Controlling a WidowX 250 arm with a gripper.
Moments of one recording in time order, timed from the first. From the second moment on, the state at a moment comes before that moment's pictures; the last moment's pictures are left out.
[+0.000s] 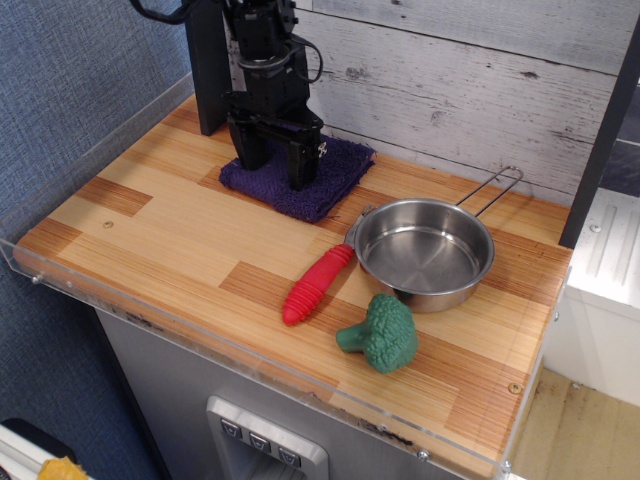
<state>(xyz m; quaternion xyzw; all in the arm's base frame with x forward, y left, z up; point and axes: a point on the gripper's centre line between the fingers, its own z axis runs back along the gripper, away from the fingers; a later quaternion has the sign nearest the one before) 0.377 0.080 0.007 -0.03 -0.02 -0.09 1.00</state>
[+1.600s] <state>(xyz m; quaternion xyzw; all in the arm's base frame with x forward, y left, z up) 0.348 0.072 0.124 -0.06 -0.11 -0.08 0.99</state>
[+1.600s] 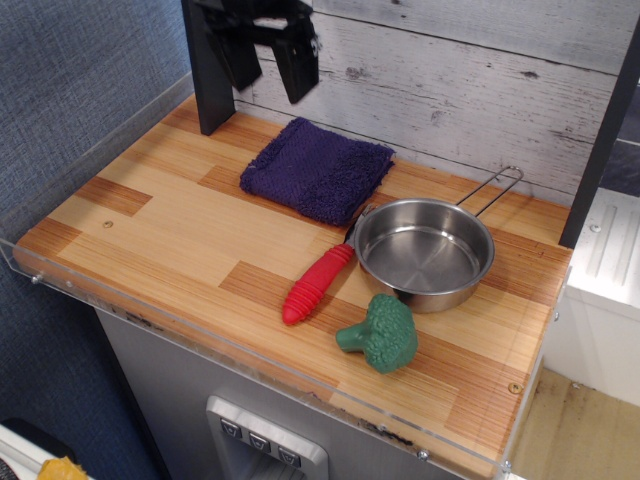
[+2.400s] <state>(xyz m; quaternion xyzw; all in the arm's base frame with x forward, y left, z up) 0.231 0.091 0.124 -0.02 -0.12 -0.03 0.99</state>
